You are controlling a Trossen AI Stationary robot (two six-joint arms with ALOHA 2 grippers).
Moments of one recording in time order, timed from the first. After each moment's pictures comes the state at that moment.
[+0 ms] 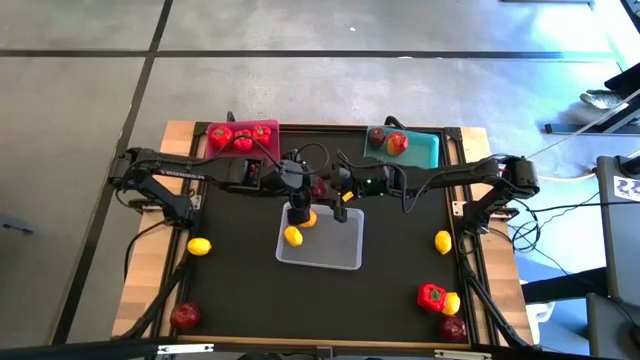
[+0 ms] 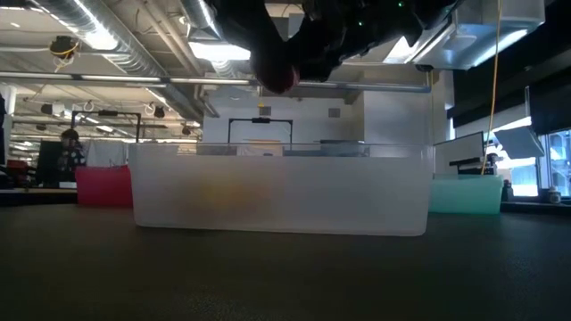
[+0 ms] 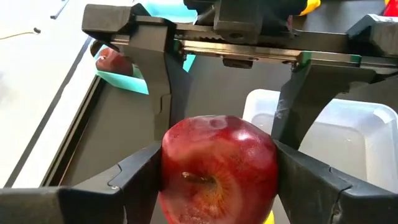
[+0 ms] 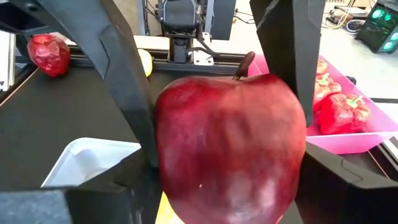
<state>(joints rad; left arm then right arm) -0.02 1.50 1.32 -0.56 -0.32 -0.01 -0.08 1.60 1.07 0.18 -0.04 -0.10</state>
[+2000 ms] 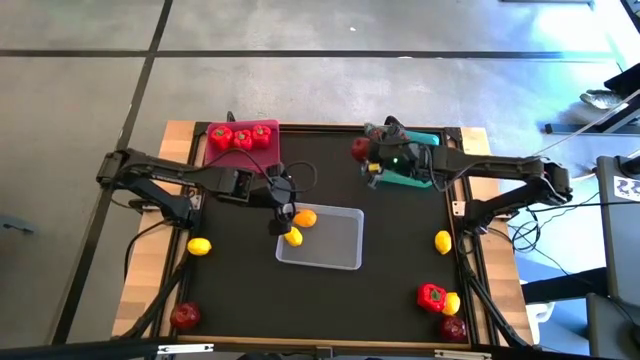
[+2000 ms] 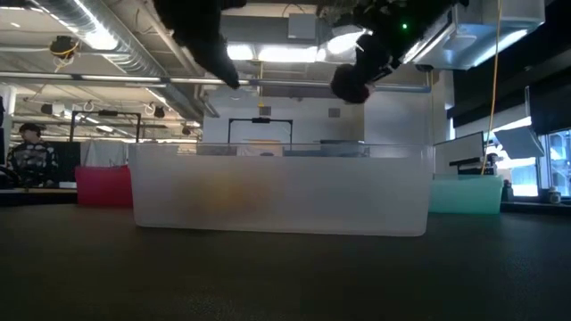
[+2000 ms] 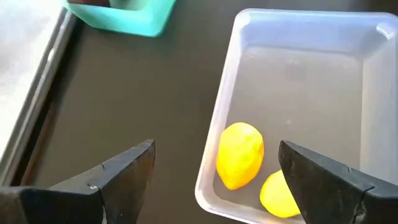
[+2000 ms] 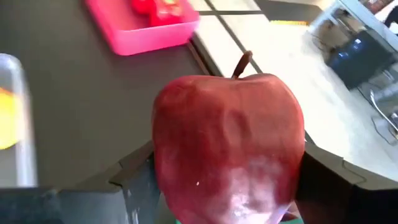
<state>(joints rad) -0.07 1.40 1.13 -0.65 -0.32 -0.07 -0.19 1.31 1.07 -0.40 0.43 -0.09</state>
